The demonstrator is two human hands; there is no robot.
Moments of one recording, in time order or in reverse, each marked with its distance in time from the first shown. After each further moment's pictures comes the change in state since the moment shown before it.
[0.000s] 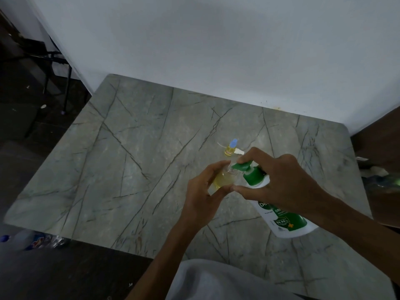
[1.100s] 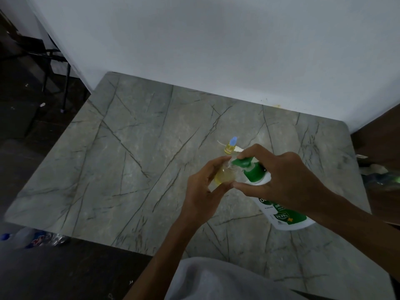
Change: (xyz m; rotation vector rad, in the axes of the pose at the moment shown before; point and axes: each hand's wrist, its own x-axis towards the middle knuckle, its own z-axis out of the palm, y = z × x) left_hand 0.002 0.004 -0.001 -0.058 0.015 0.001; right_hand -0.001 0.004 0.000 -0.061 0.032 -0.065
